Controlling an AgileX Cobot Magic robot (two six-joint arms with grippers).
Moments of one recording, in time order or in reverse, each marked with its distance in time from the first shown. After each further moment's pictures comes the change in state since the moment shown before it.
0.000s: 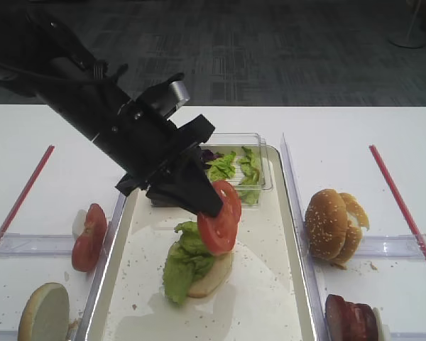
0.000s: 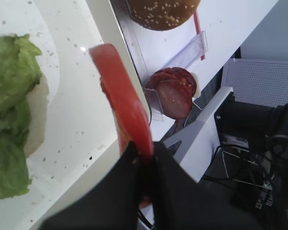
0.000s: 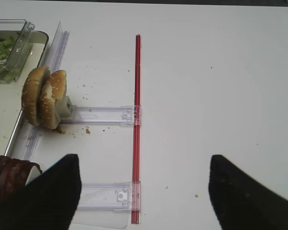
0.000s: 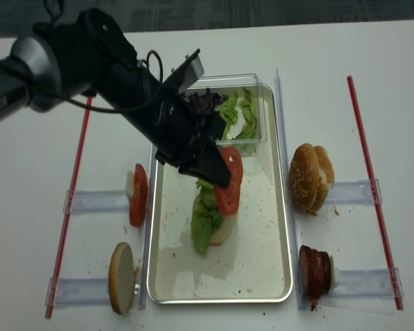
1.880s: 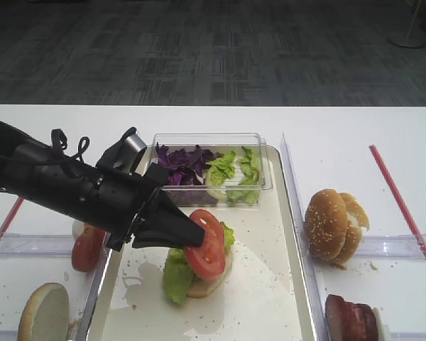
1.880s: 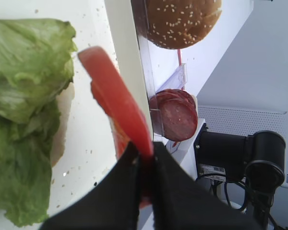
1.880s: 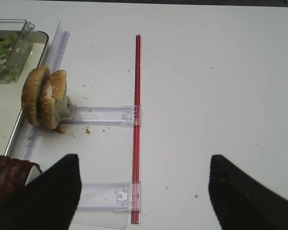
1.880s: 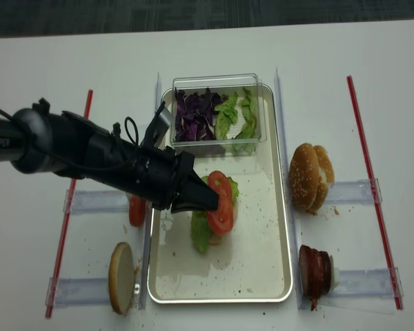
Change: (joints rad) left arm 0.128 0.075 0.373 -0.453 -0.045 0.531; right arm 0.000 0.000 0.000 0.000 0.000 0.000
